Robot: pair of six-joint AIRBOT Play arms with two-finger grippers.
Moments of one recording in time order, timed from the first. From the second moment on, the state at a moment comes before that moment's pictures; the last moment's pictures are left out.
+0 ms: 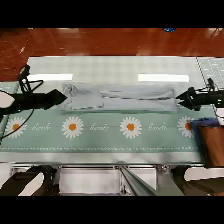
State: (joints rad) left arm 0.01 -0.94 0.71 0.99 -0.85 -1.46; right arm -0.52 -1.64 1.06 -0.76 1.11 1.25
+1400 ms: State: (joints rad) left arm -0.64 -1.88 1.57 0.81 -0.92 -1.44; right arm -0.35 -0.88 0.98 -0.83 1.31 1.24
